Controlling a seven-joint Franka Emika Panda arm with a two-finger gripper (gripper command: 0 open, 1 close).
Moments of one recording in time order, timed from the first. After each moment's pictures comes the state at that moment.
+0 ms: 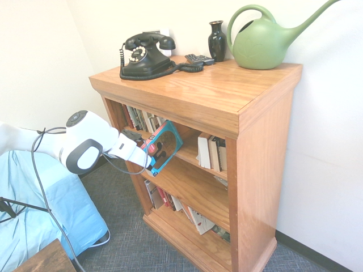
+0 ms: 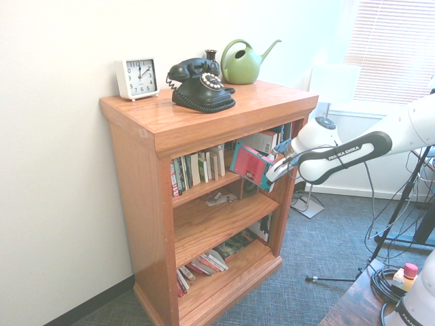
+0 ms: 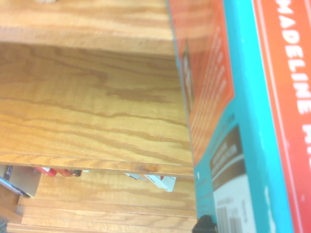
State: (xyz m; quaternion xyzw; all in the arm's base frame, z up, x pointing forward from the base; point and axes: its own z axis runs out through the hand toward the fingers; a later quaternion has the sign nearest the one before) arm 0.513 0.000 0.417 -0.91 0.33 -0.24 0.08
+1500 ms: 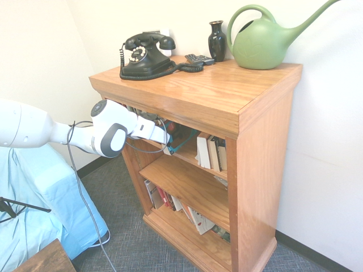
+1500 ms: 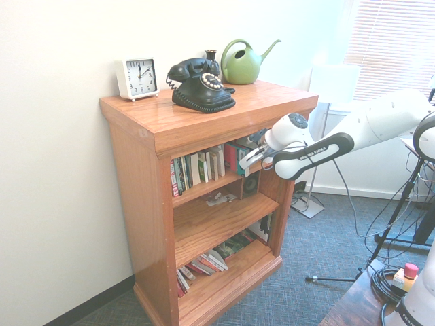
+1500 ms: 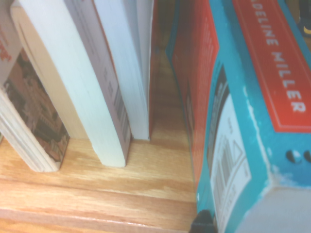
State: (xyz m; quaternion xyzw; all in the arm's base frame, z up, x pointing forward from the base) arm 0.615 0.032 0.419 -0.89 0.30 -0.32 0.10
